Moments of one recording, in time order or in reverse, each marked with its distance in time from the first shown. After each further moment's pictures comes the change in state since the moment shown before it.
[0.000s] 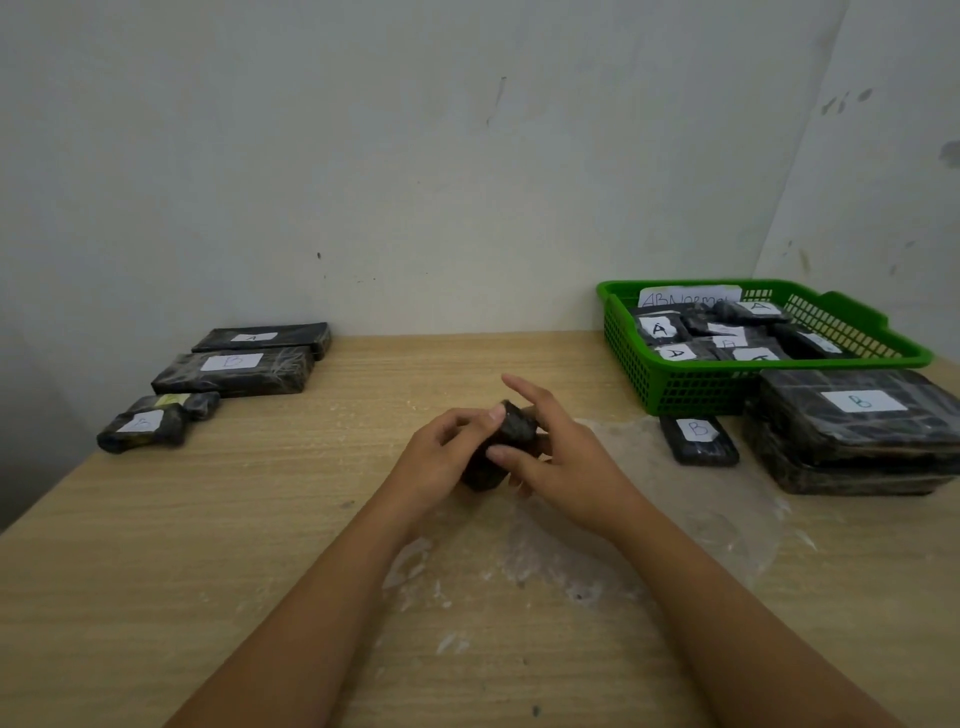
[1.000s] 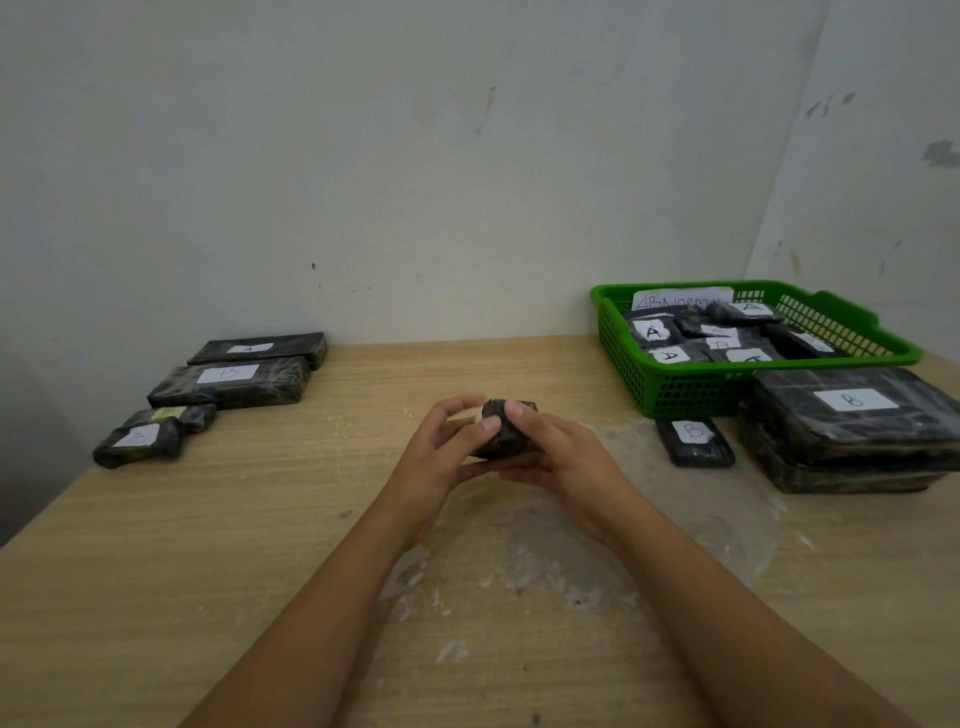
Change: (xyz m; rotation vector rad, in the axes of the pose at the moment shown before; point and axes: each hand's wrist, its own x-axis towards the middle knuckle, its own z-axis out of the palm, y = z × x) left_hand -0.003 0.003 0.001 -0.197 -0.072 0.090; right_hand 0.004 -0.012 0.003 0.528 0.090 0.328
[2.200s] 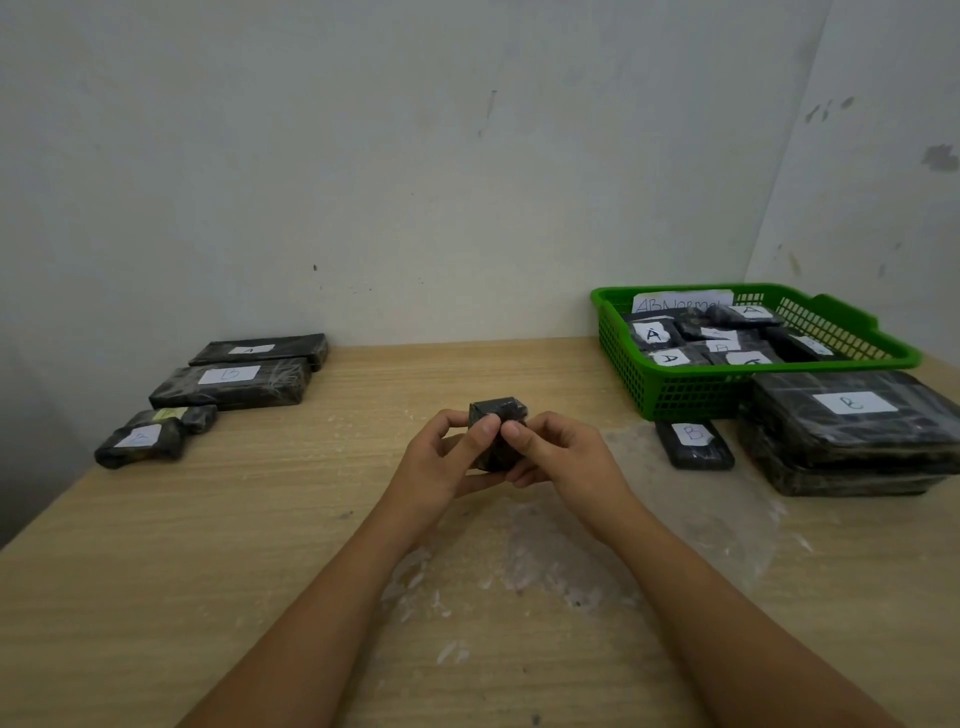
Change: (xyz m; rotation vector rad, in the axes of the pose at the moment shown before) left_hand -0.001 -0.003 0.002 0.014 0.034 -0.004; right_hand 0.004 0.011 -0.007 -0.164 0.072 -0.181
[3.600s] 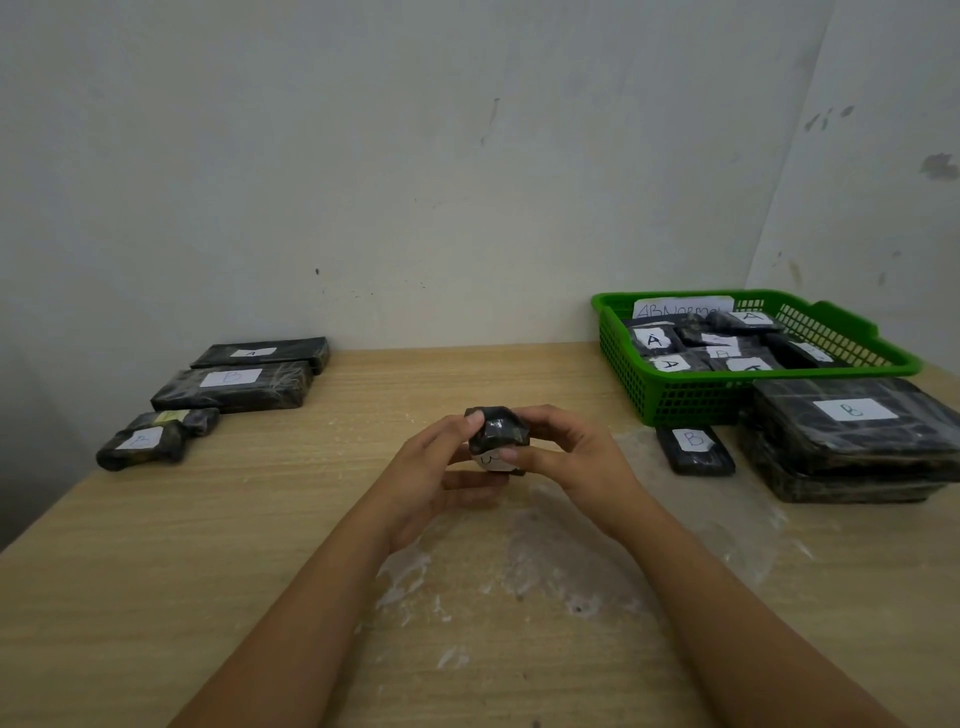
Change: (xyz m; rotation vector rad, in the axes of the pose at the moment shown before) left_hand 0.001 0.013 -0.011 -0.026 -0.077 -0.183; right_hand 0.006 -0.003 -0.011 -0.023 -0.108 -0.163
